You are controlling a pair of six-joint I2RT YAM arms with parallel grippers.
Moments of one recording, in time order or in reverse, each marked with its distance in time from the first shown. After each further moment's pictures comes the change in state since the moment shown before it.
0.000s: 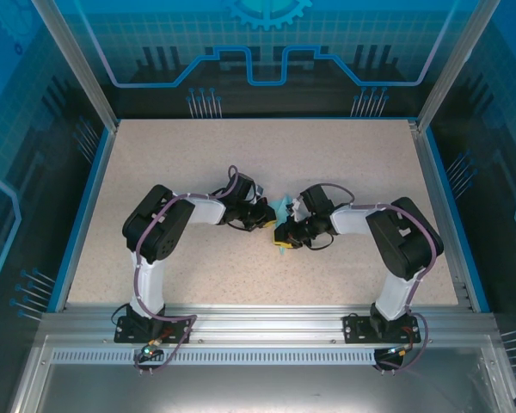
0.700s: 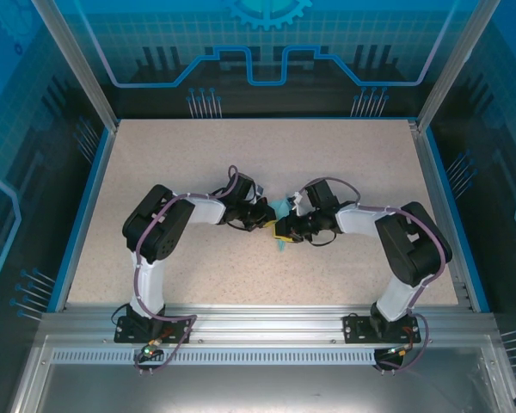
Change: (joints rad) left arm 0.000 0.000 0.000 0.000 0.005 0.000; right arm -0.020 -0.060 0.000 0.016 -0.044 -0.015
